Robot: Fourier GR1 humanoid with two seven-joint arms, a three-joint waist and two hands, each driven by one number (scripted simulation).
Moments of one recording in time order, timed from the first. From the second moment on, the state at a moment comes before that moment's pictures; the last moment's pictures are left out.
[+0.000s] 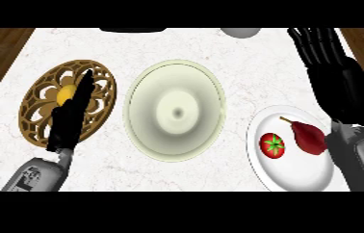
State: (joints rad) left arm -0.20 0.47 -0.34 -1.47 0.19 0.41 0.11; right arm -0.39 -0.45 0.13 -1.63 -0.40 0.00 -0.19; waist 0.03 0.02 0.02
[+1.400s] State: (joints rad) left arm -0.18 0.54 -0.01 -1.50 0.39 0.26 -0.08; right arm -0.05 -0.50 0.55 -2.04 0.66 -0.34 0.56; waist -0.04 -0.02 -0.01
